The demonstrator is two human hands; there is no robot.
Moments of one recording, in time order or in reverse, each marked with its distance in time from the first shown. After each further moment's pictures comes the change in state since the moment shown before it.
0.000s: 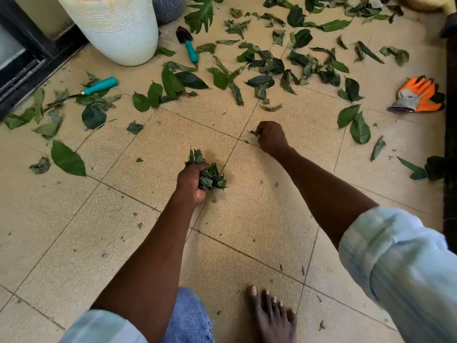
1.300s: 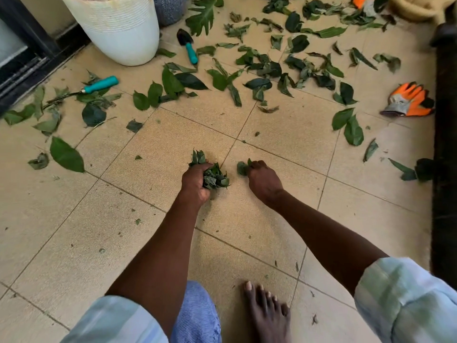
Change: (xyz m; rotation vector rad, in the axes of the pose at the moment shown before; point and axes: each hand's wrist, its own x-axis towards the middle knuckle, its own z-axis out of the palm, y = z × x) left_hand -0.015 -0.012 0.011 -0.051 -0.004 0.000; right_hand -0.117 0.000 0.031 -0.429 -0.167 -0.302
